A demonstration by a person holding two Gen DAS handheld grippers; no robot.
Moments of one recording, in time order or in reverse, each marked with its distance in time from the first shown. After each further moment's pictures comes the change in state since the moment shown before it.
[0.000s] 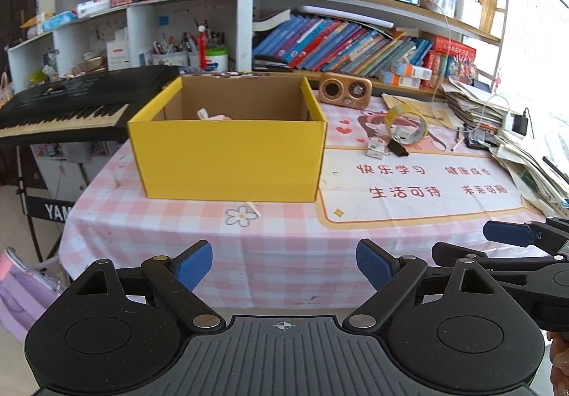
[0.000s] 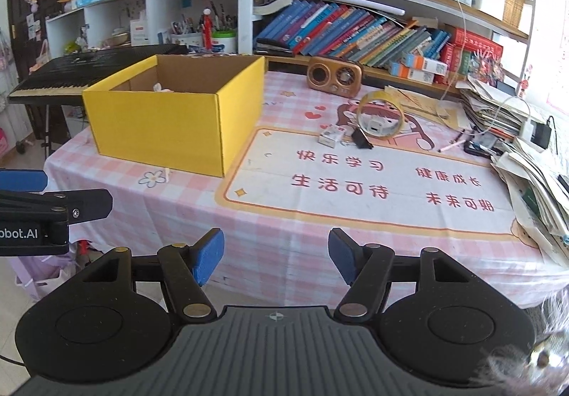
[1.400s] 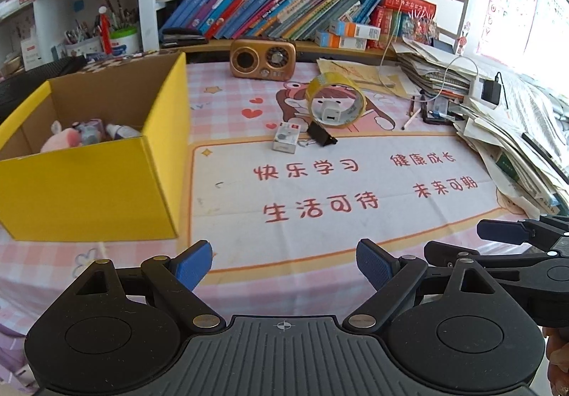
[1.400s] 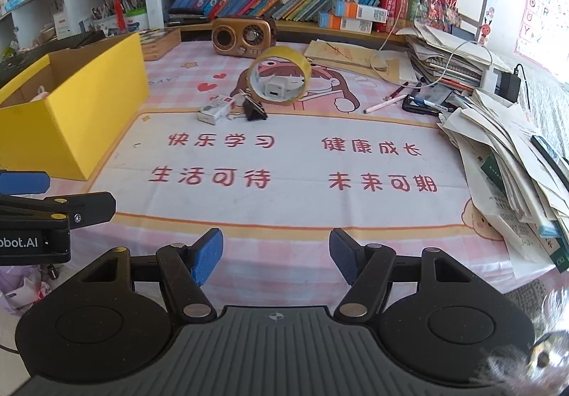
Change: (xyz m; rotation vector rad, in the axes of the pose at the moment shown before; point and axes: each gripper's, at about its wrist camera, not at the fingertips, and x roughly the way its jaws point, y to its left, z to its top) left arm 0.114 -0.118 0.047 0.086 0.123 -0.141; right arm 0.075 -0.143 0.021 0.101 0.137 -0.086
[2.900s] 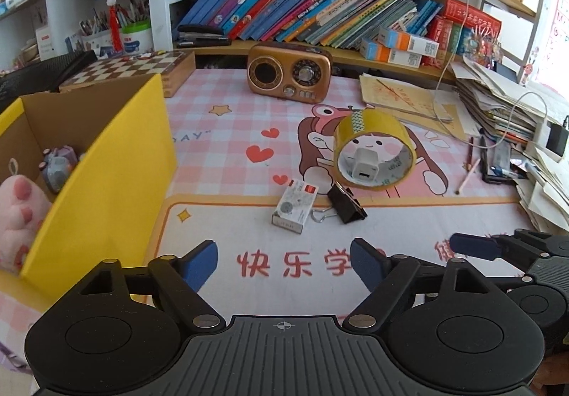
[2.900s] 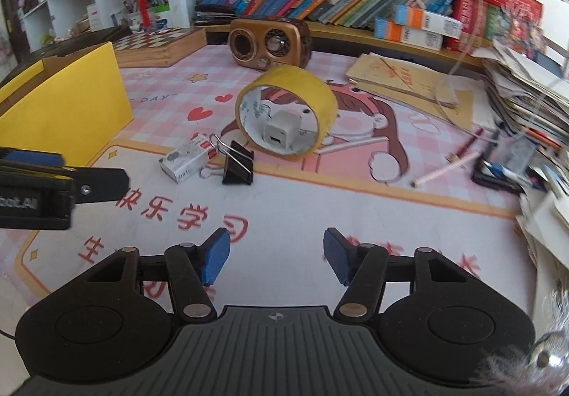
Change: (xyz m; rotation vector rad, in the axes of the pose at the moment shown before) left arm 0.106 -0.023 0.083 -0.118 0.017 0.139; right arm 0.133 -0.055 0.090 -0.148 -0.013 0.236
